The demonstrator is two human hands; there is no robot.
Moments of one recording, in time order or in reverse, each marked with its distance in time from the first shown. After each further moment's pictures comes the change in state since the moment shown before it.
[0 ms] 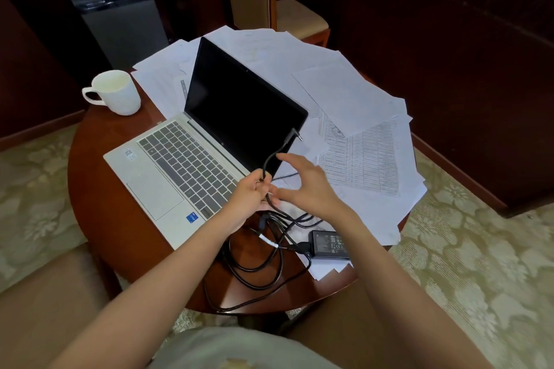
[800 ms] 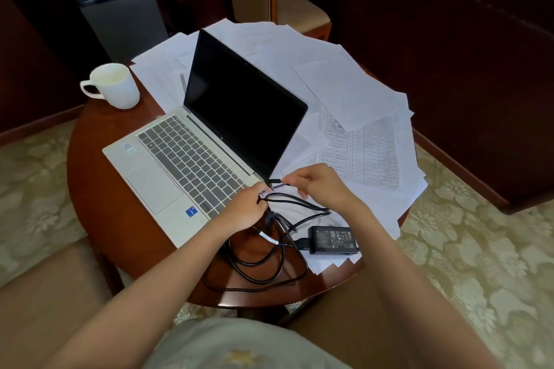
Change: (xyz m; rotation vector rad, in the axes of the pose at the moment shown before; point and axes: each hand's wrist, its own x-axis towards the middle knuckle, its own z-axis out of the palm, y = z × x) left_hand 0.009 -0.035 -0.008 0.753 -0.072 -0.034; right_hand -0.005 0.009 -0.014 0.224 -0.078 0.192
